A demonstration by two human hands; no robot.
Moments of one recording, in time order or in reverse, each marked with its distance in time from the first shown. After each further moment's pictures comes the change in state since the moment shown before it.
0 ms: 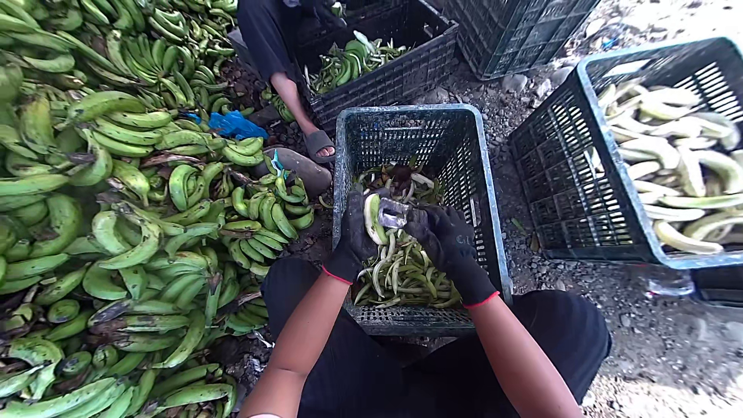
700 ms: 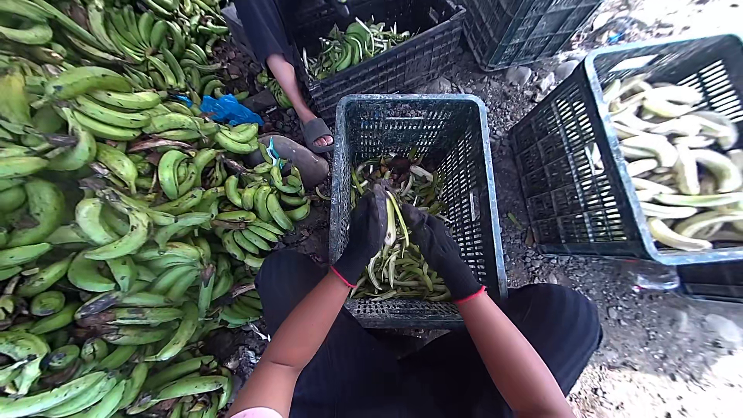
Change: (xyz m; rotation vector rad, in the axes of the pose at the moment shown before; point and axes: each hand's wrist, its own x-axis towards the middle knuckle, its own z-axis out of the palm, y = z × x) left_hand -0.016 -0.011 0.017 1.037 0.213 0.449; right_hand -0.007 -0.015 0.009 0.292 -0.249 0.281
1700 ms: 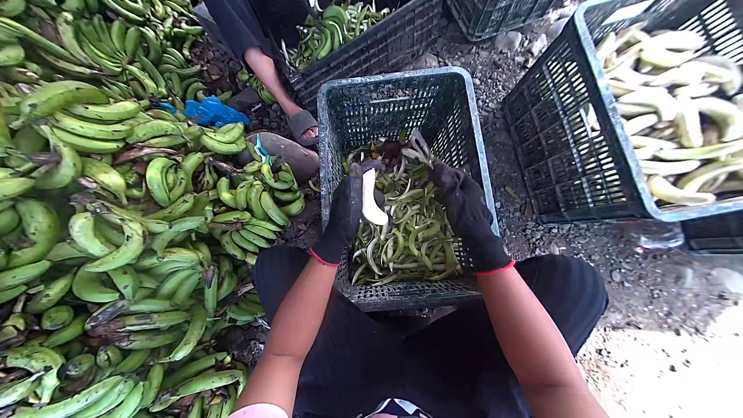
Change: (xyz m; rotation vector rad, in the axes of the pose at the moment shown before) left_hand 0.031 -0.018 -0.010 -0.453 -0.226 -0.253; right_hand 0.000 0.000 -0.049 0.066 0.277 0.048
